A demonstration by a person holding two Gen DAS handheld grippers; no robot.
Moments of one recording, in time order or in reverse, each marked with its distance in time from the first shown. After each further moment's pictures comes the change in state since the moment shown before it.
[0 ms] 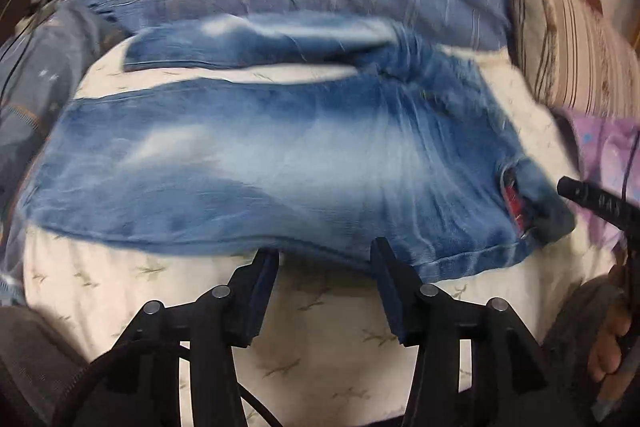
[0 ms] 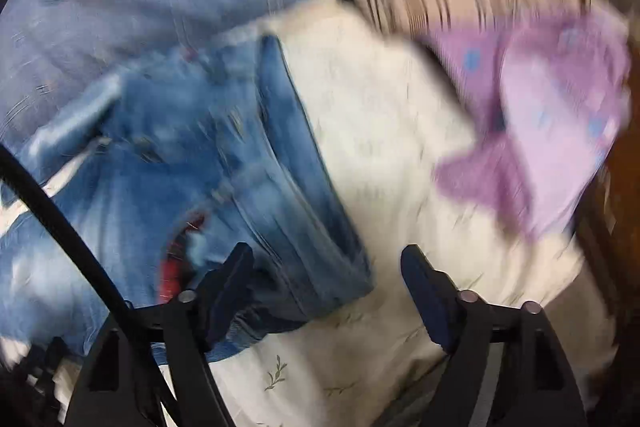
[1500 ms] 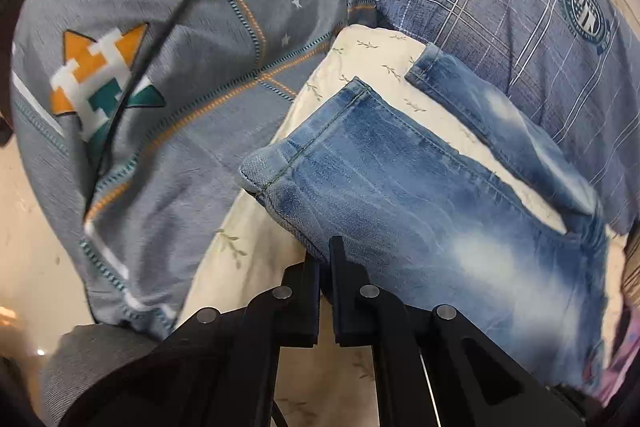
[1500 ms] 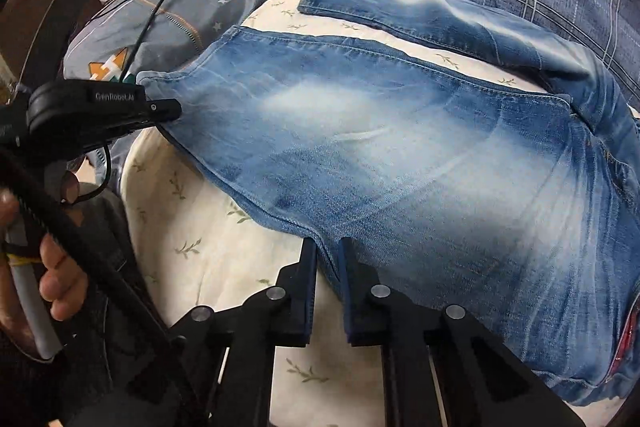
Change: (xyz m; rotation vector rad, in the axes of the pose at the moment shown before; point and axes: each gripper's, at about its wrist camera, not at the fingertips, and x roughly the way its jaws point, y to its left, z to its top) left arm -0.008 0.215 0.015 -0.541 -0.056 0.287; right arm -0.011 0.244 -0.093 -0.710 0.143 0.708
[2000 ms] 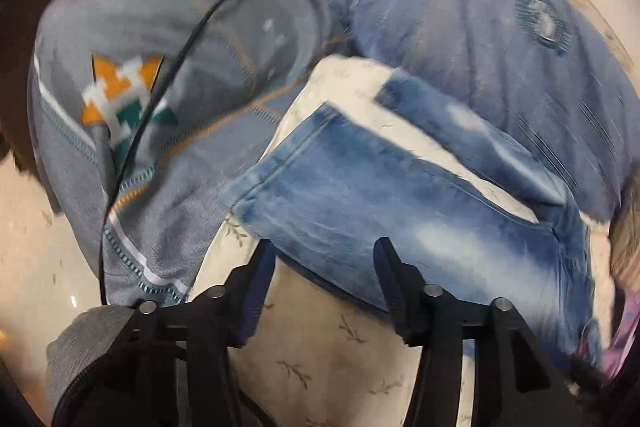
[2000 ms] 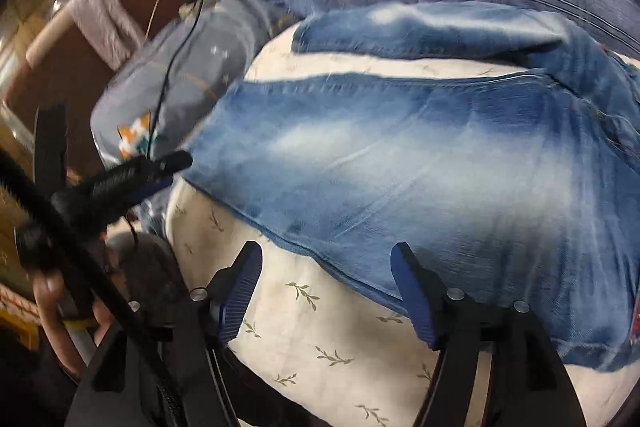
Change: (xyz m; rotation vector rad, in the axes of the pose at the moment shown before) left arm -0.066 -0.013 -0.045 0.079 -0.142 -0.068; right arm -0.041 -0.030 -0.011 0.196 -0.124 0.149
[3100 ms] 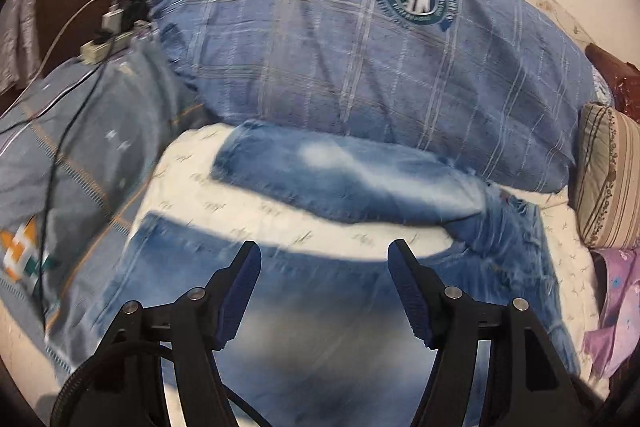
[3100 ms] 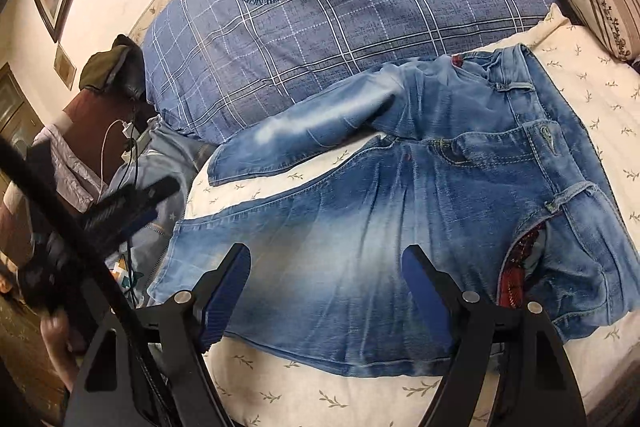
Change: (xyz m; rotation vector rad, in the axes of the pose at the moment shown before) left arm -0.017 -0.151 0.054 0.259 -0.046 -0.154; right arm -0.087 -0.096 0.007 0.322 -0.300 -0.106
